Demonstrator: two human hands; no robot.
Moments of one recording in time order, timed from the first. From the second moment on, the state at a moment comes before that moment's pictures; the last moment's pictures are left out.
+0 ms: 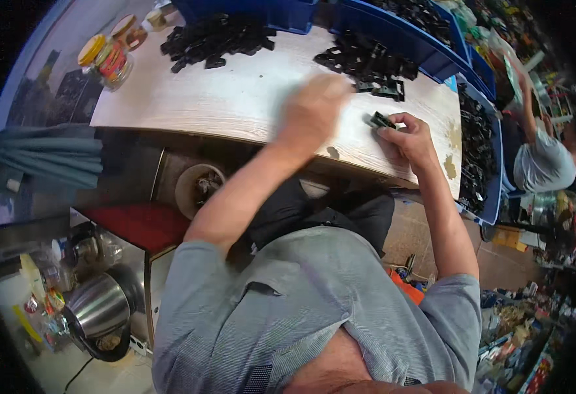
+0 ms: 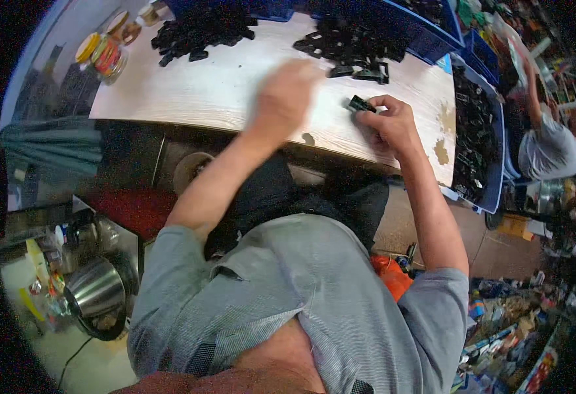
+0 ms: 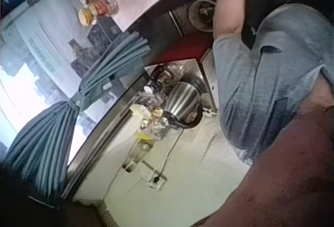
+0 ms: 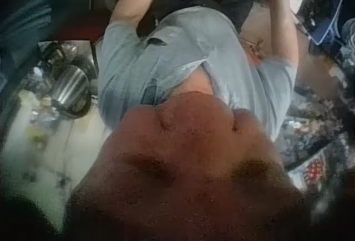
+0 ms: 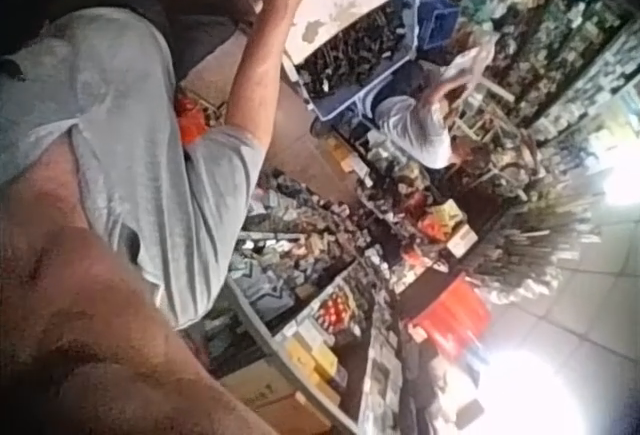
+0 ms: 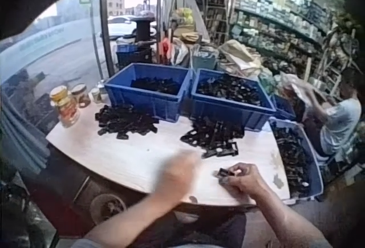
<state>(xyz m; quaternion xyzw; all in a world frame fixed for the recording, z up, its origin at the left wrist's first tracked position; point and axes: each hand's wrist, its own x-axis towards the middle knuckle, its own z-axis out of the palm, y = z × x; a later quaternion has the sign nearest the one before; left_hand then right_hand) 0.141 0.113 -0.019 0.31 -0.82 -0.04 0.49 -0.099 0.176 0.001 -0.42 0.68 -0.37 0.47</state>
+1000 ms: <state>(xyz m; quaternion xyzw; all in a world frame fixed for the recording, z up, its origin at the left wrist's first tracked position) 0.275 0.000 -0.027 0.50 -0.80 -0.03 0.34 -0.128 0.114 0.000 -0.39 0.79 -0.35 0.32</state>
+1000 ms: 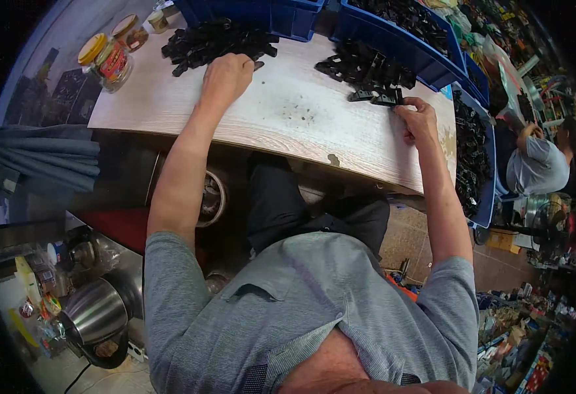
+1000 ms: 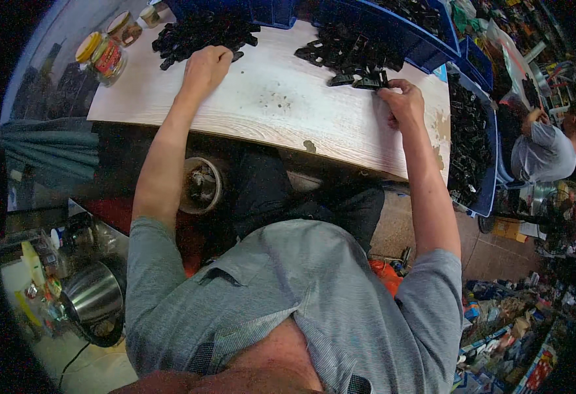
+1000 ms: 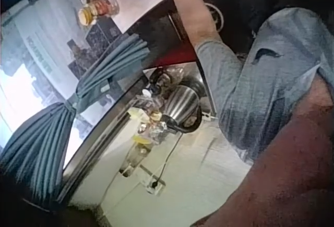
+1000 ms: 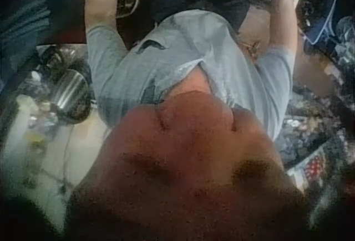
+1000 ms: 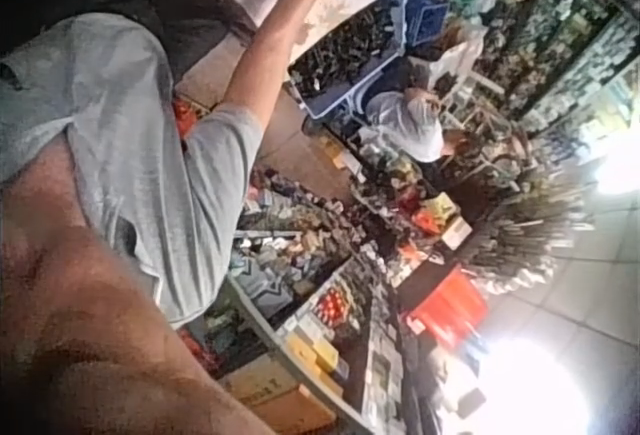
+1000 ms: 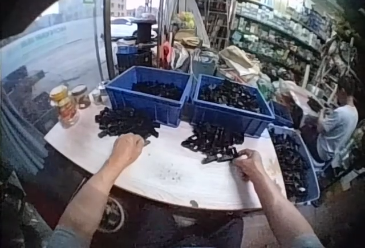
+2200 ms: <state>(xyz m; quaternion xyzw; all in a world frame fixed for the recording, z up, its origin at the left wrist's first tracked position) 0.138 0.102 -0.025 0.23 -0.89 -0.11 0.38 -0.070 0.154 -0.001 -0.53 0.68 -0.28 0.43</state>
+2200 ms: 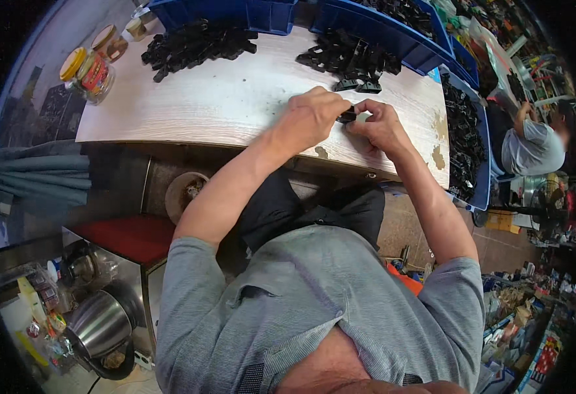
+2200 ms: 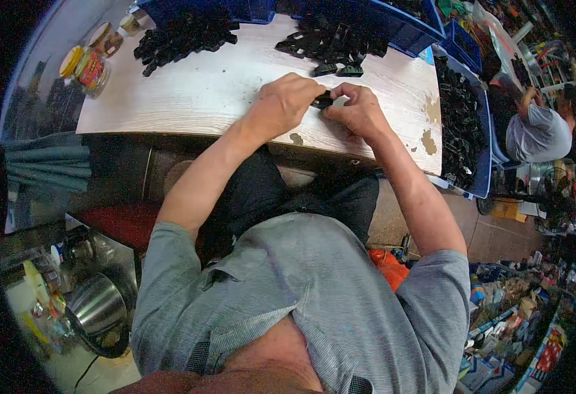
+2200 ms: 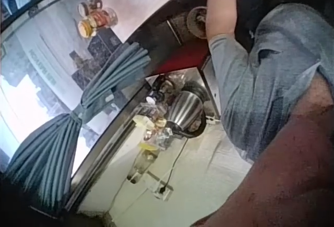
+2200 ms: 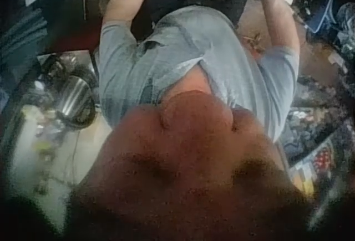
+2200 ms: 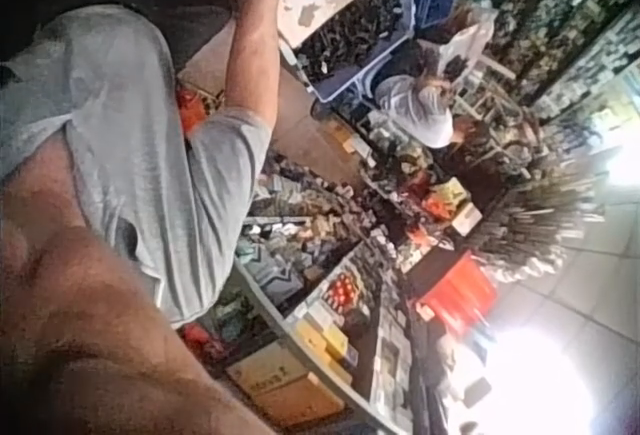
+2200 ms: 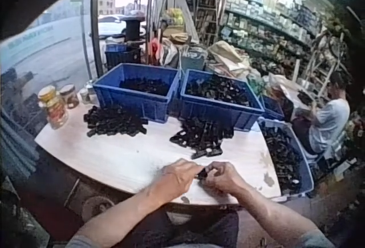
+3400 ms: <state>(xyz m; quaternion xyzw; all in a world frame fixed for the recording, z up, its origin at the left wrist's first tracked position) 0.162 0.081 -0.033 0.29 -0.86 0.06 0.42 -0.073 0.164 0.008 -0.49 0.67 -0.31 0.46</state>
